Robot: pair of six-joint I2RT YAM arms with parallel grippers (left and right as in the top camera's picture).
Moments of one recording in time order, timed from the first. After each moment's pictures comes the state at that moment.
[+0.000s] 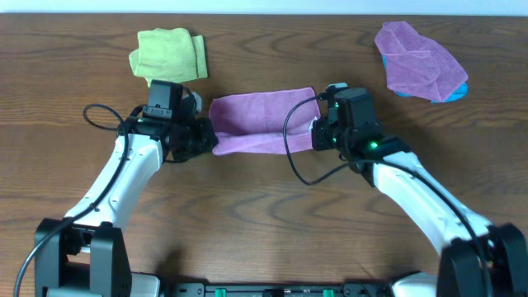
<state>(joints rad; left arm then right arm) -0.15 1.58 1.03 -0.60 0.43 -0.46 0.35 1.55 0.92 -0.23 -0.05 0.23</state>
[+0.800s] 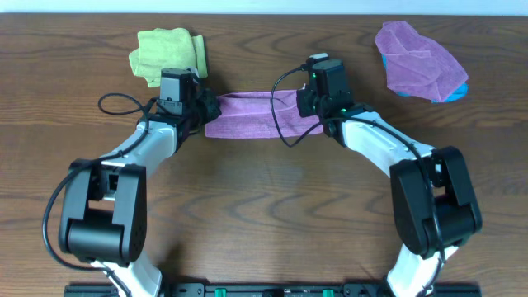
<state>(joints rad) -0.15 1.86 1.03 0.00 0.31 -0.64 0.35 1.95 1.20 -0.02 0.06 0.12</state>
